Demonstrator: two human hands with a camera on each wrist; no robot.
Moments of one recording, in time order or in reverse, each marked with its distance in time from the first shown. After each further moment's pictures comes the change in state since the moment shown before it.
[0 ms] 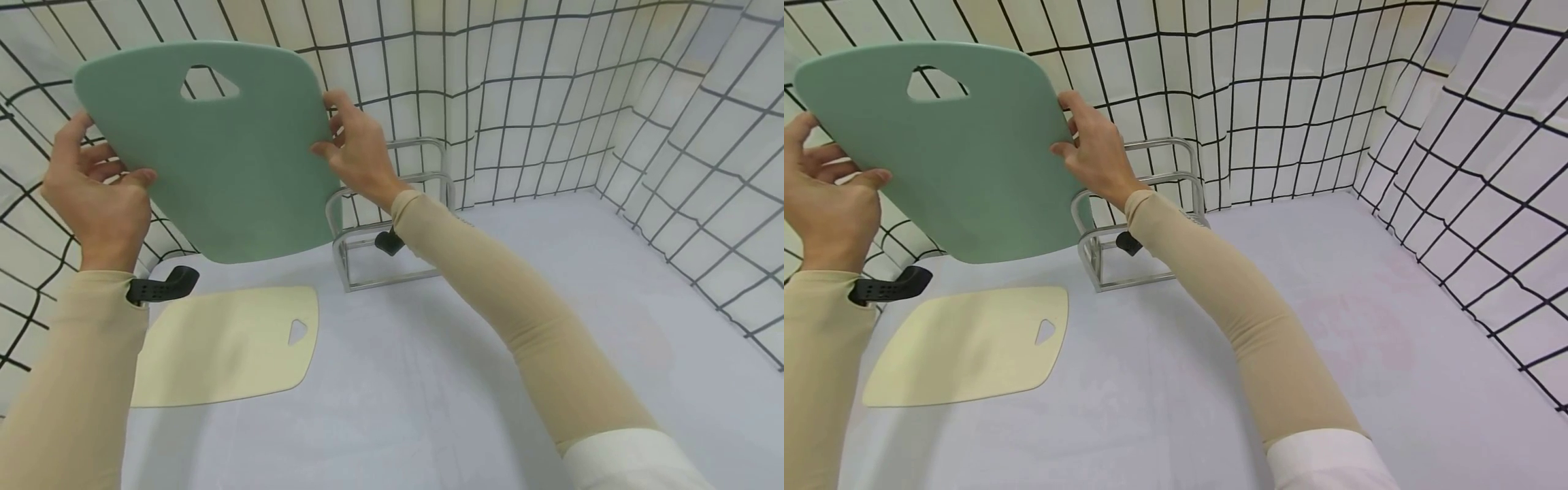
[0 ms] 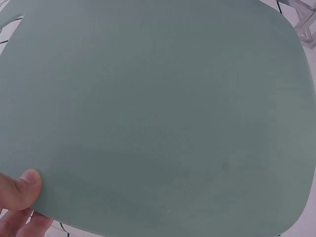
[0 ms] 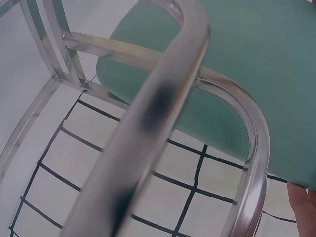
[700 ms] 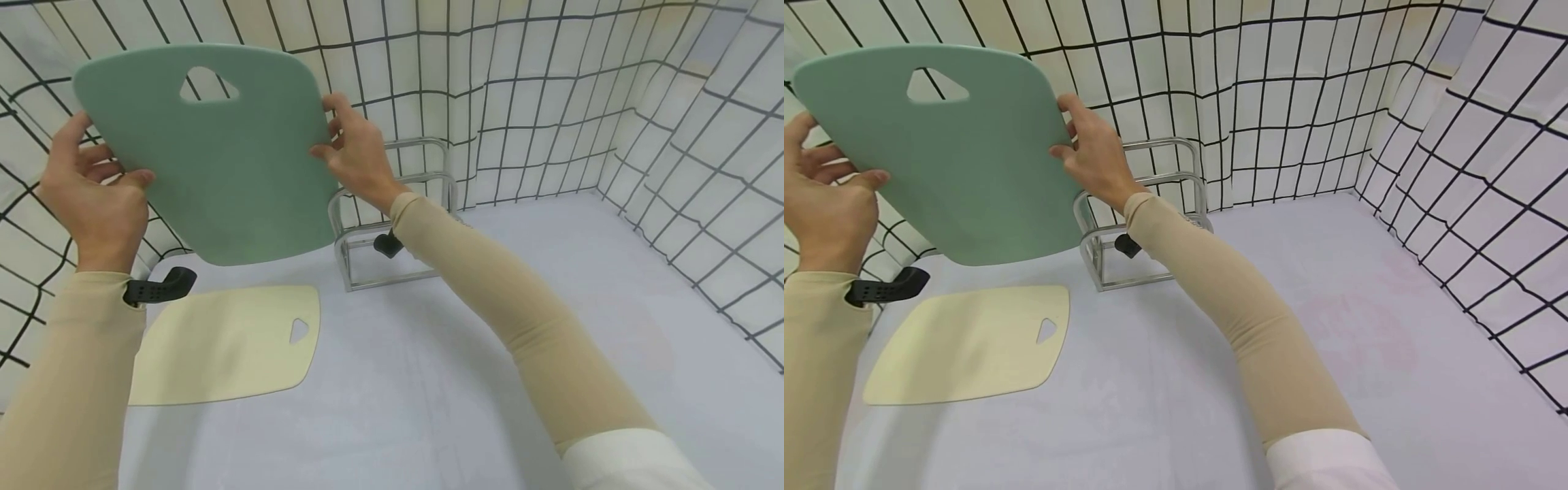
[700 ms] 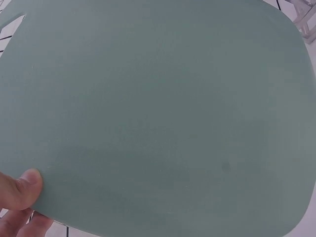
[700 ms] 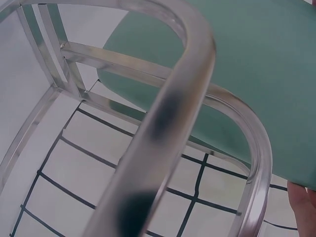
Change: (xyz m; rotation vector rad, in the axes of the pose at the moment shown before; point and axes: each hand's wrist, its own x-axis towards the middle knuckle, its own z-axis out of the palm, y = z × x) left_hand -0.003 -0.001 -0.008 0.047 0.001 0.003; right_hand -0.003 -0.002 0.005 0.019 -0.010 0.001
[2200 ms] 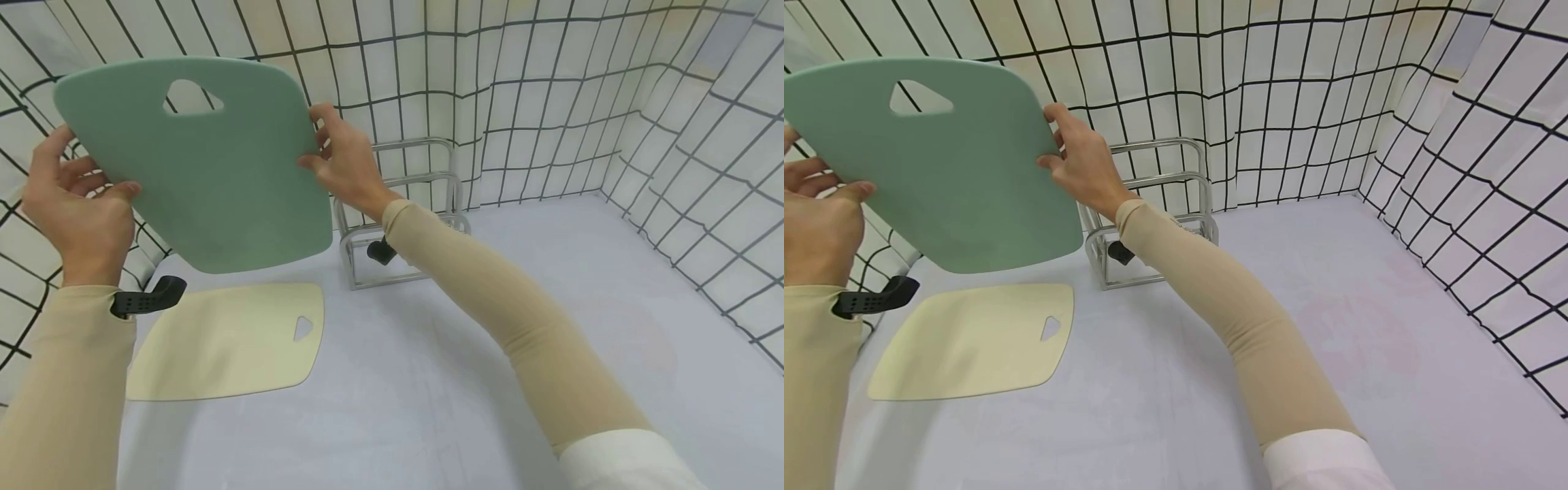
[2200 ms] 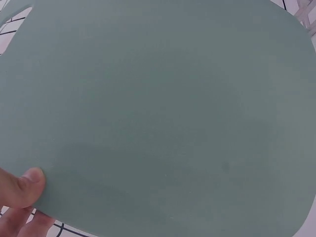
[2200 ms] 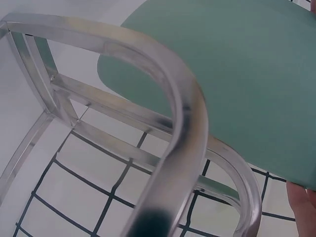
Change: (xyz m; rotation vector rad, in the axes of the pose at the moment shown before) left_hand -0.001 -0.022 -0.020 -0.029 0.020 -0.052; right_hand -0.005 -0.015 0.019 0.021 -0.050 -0.026
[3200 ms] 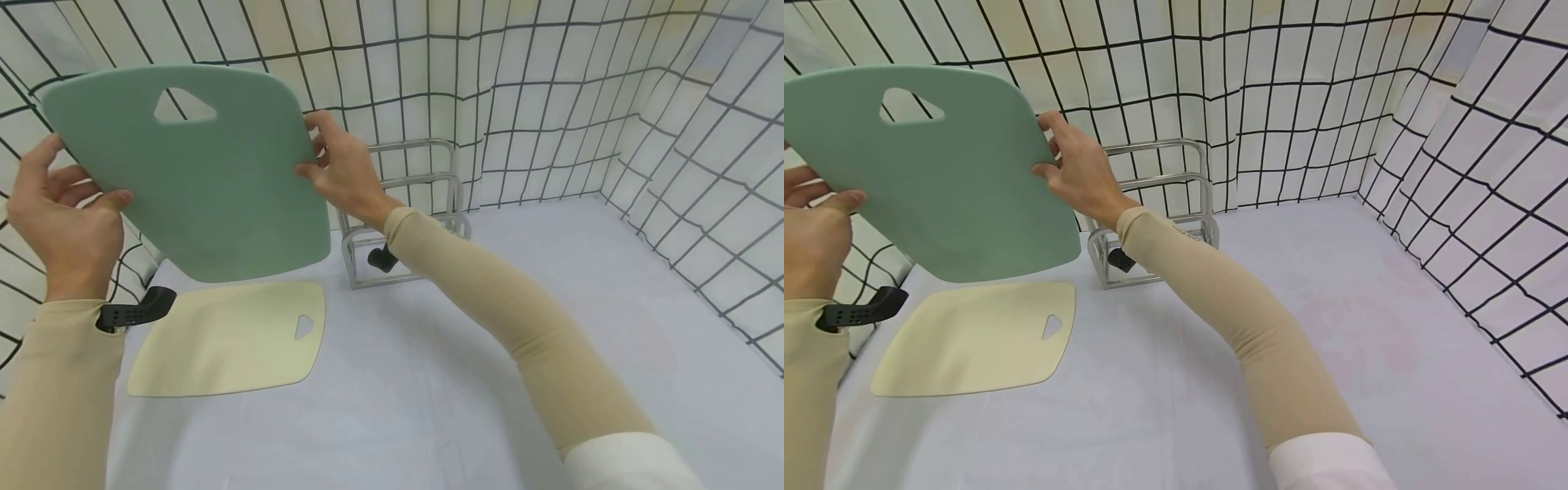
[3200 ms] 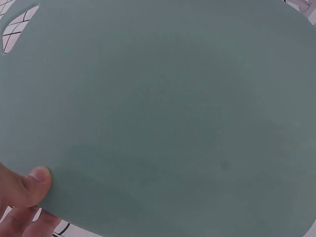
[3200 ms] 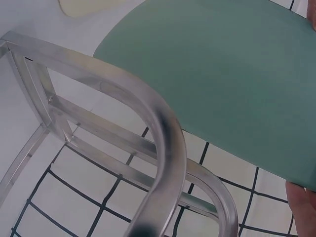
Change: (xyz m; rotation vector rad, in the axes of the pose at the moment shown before) left_hand -0.003 -0.009 -0.020 -0.031 -0.036 -0.045; right_hand -0.011 -0.016 0.001 0.004 -0.013 -0.038
